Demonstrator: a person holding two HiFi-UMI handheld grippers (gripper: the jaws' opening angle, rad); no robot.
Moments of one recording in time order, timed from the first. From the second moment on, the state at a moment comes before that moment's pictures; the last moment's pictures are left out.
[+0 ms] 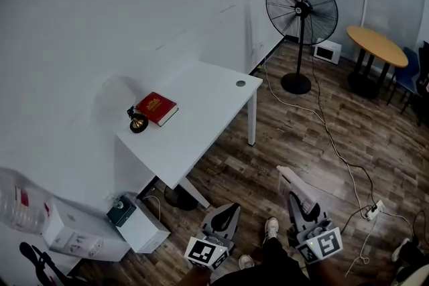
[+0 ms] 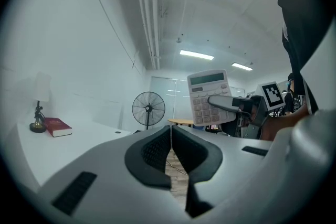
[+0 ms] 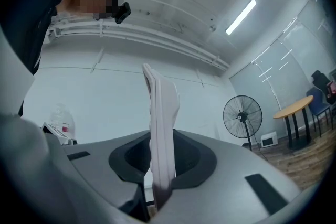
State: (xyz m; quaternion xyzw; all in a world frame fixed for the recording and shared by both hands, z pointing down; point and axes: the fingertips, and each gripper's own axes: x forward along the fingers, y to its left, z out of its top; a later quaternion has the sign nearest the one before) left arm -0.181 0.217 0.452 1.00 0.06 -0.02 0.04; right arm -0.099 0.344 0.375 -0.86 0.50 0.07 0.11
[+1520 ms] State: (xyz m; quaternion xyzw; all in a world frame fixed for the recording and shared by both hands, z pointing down) left arm 0.066 0.153 0.437 1.00 -0.02 0.01 0.00; right arm 0.163 0.252 0.374 -0.80 0.58 0.07 0.10
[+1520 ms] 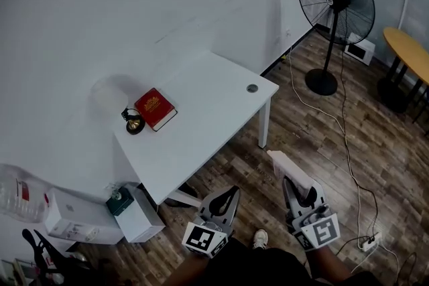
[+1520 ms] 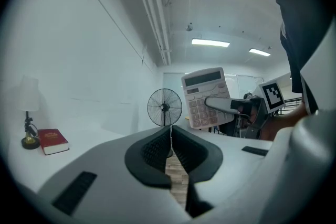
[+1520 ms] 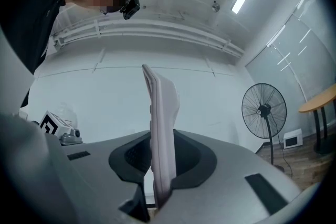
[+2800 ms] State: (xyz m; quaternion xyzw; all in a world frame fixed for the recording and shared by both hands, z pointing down) left arm 0.123 -0.083 0.439 0.99 -0.12 0.00 0.02; right arm 0.231 -0.012 0.367 -0.73 0.67 0.06 0.09
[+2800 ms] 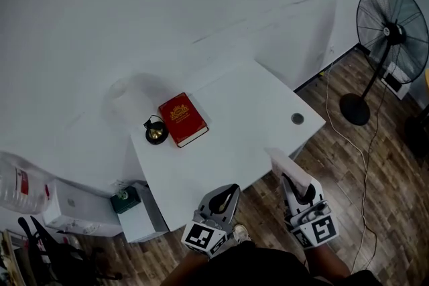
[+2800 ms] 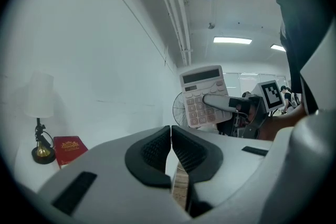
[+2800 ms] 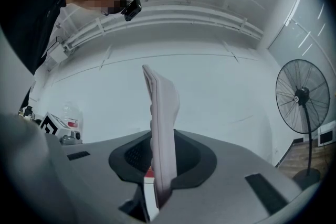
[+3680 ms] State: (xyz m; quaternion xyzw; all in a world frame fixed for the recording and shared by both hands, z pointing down) left arm 0.079 -0.230 0.456 0.97 -0.24 0.00 0.05; right arm 0.193 -0.193 0.387 -0.62 0.78 0.01 0.08
